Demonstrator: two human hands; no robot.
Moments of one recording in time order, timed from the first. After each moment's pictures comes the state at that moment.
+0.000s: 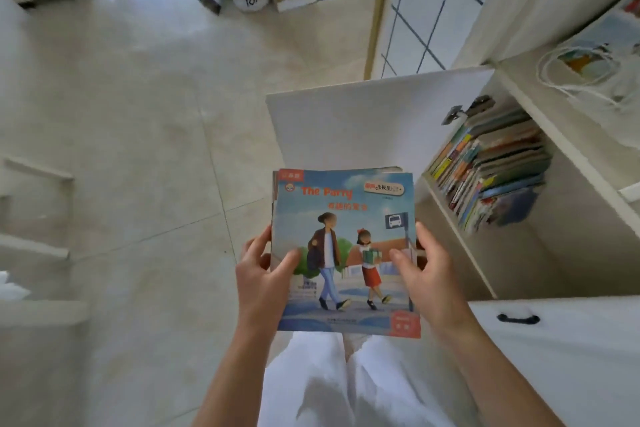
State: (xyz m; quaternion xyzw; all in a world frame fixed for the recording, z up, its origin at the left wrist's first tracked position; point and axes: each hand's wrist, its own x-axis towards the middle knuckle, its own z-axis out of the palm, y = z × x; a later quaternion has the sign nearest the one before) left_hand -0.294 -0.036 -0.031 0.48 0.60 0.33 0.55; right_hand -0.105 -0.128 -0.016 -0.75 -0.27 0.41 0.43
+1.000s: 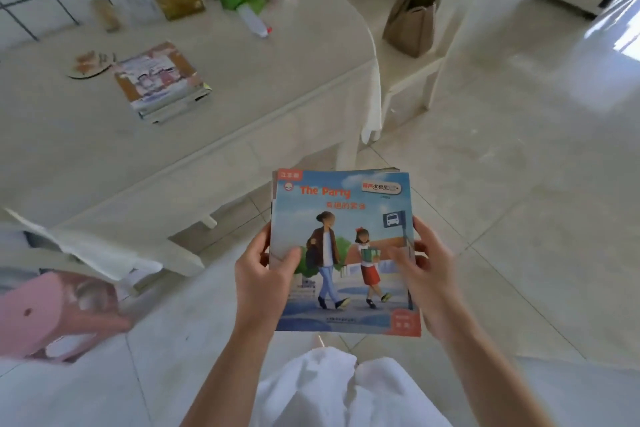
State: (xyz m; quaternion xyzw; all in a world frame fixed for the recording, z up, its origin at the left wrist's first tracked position) left_hand -0.744 -0.287 -0.003 0.06 0.78 0.59 0.20; right_hand -0.621 -0.124 0.003 -0.44 -0.64 0.61 0.15
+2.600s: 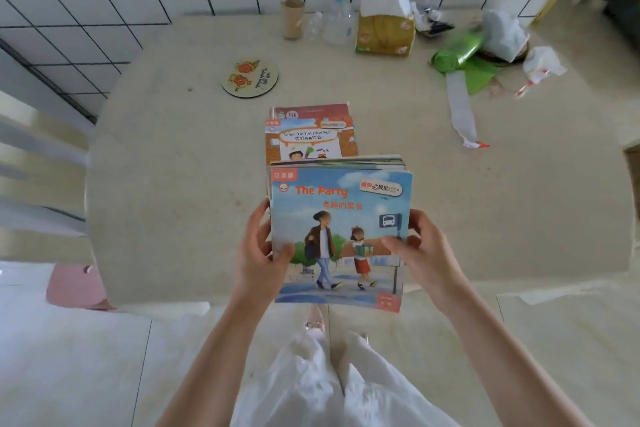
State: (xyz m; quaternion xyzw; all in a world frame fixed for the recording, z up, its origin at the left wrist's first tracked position) left_hand -1.241 -0.306 -0.057 -0.11 0.72 0.68 0.07; right_hand -1.233 -0.068 -0.041 -0.21 -0.77 0.59 -0.10
